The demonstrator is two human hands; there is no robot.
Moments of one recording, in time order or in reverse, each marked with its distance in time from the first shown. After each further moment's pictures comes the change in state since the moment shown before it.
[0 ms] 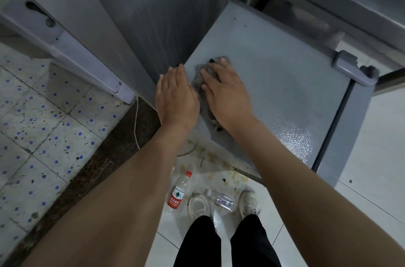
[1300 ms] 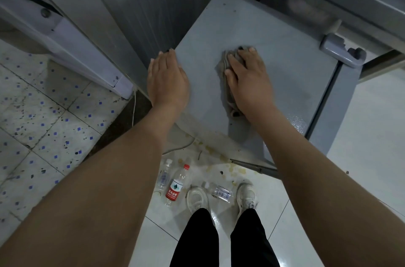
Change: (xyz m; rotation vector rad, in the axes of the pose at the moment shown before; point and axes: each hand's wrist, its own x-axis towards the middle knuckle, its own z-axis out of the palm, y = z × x) left_hand -0.001 -0.001 0.003 0.013 0.033 -0.008; right_hand -0.034 0.044 -0.025 0.045 -0.012 0.224
